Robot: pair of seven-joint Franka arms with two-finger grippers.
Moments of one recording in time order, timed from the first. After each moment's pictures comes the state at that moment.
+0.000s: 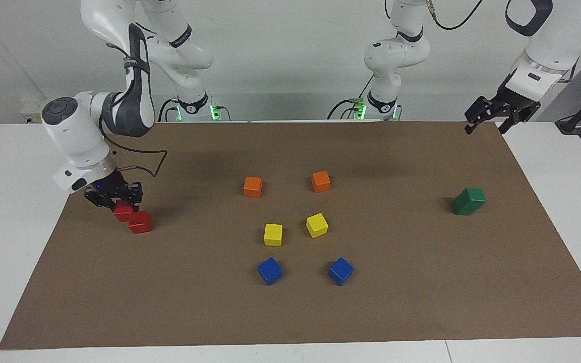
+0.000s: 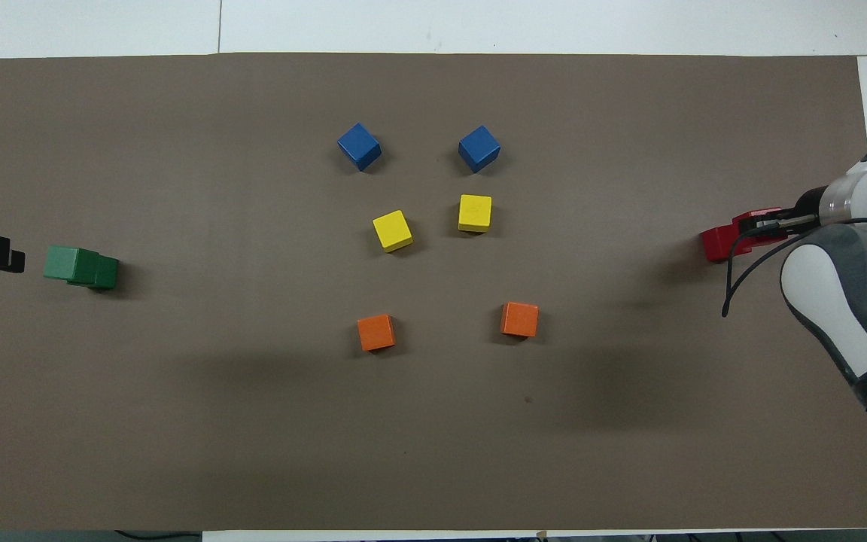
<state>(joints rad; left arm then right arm) 0.17 -0.08 -0.10 -1.68 -0.05 1.58 0.11 -0.21 0.13 0.06 -2.04 0.01 2.29 -0.24</state>
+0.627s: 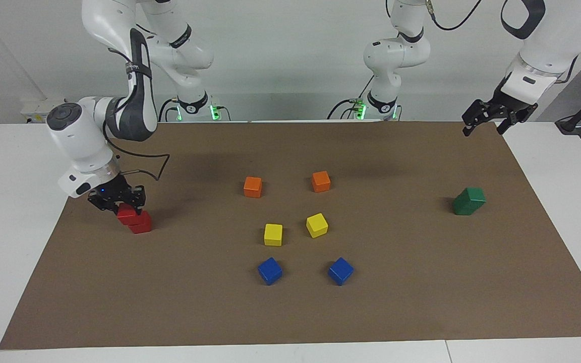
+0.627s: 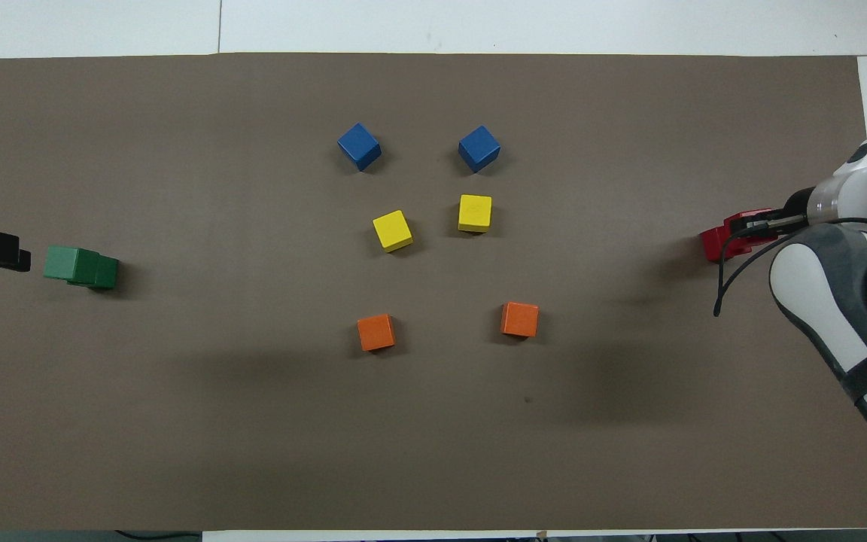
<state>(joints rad) 0.09 -0.07 -0.04 -1.68 -0.01 1.58 0.06 -0.20 0.15 0.06 -2.04 0.01 2.30 -0.24</state>
